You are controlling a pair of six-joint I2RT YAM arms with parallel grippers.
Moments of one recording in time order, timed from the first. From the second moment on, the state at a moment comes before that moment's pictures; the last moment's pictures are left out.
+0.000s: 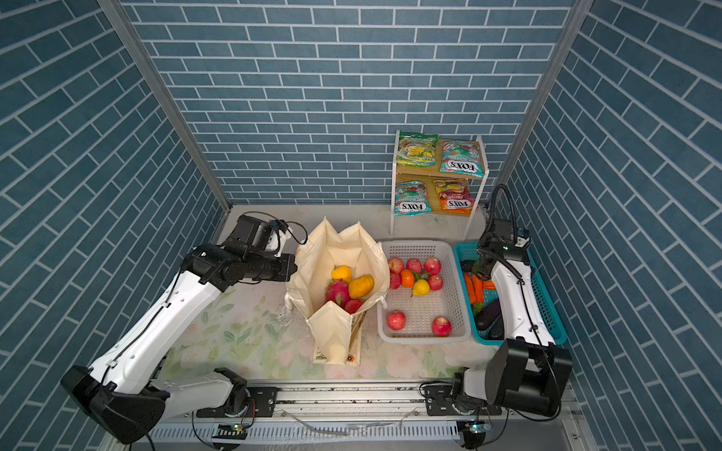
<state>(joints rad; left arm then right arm) -0.47 1.24 1.36 -1.06 0.14 -0.33 -0.17 1.36 1.16 -0.89 0.56 0.38</state>
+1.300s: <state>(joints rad) -0.47 1.24 1.37 -1.07 0.14 -0.33 -0.47 1.56 0.99 -0.72 0.43 0.44</state>
